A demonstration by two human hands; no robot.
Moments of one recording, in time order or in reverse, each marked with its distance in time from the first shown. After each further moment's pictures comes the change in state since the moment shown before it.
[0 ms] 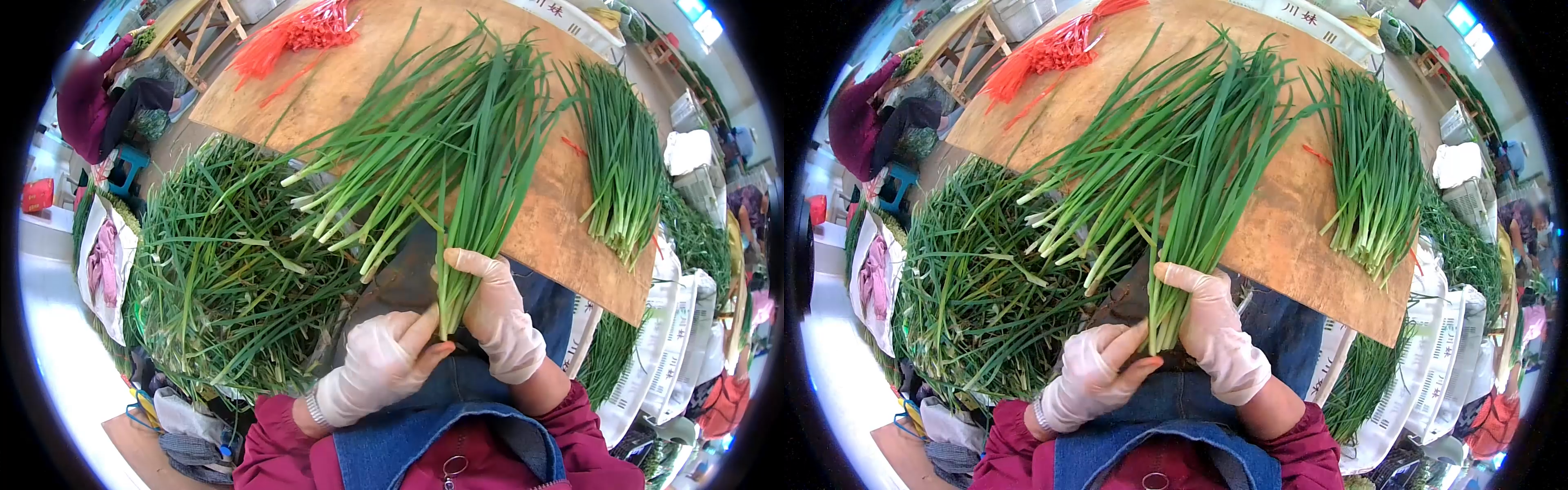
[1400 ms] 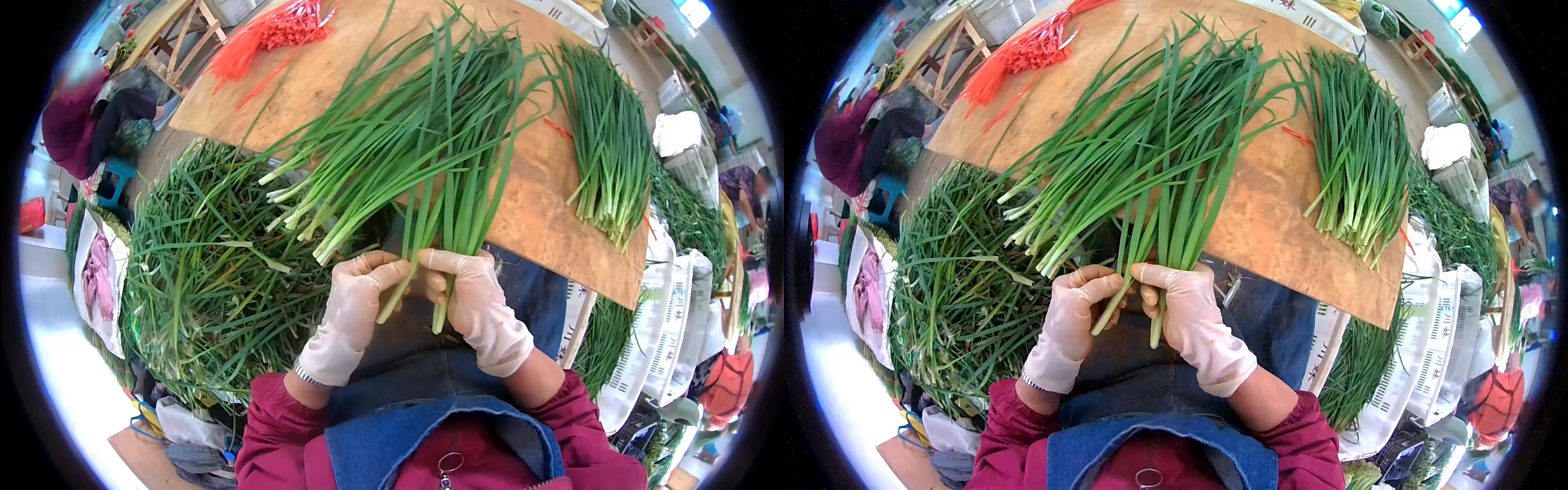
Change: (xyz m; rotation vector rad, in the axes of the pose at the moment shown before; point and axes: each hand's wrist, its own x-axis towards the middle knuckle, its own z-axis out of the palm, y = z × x) left_hand 0.037 -0.024 0.008 -0.987 0.043 -1.035; right_hand -0.002 0.003 0.002 -0.082 0.090 0.005
